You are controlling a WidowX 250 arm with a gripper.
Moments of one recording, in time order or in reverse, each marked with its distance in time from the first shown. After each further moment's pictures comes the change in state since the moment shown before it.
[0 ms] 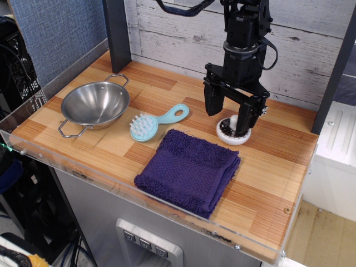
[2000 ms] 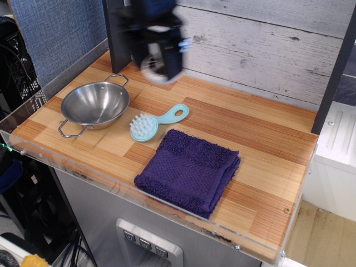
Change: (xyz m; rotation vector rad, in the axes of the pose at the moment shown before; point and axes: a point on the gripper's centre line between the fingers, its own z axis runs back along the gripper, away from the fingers) arm -0.099 0.062 0.095 -0.073 -0.192 0.152
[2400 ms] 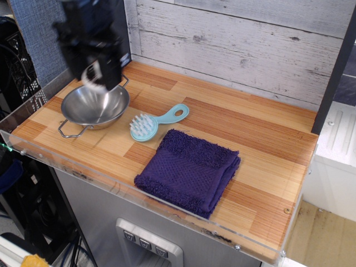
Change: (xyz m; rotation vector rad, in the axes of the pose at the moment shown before) arm -0.035 0.074 -0.019 0.141 0.075 0.191
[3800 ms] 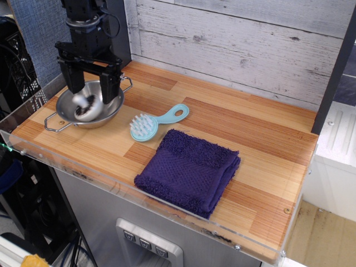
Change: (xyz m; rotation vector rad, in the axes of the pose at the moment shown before) arm 0.022 0.016 -0.034 0.059 0.058 0.043
